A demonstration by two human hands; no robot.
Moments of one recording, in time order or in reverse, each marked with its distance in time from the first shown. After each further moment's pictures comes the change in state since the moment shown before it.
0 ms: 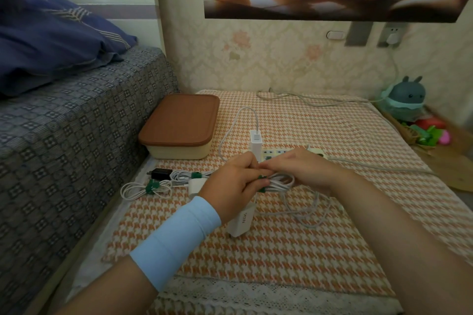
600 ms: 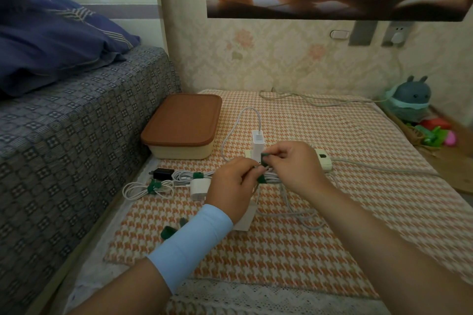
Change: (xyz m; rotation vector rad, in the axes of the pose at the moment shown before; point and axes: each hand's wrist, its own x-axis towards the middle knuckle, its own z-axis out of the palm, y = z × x) left_hand -0.001 0.006 0.017 -0.166 0.236 -0.333; right_hand 0.013 0.000 0.033 -0.224 0.587 -0.240
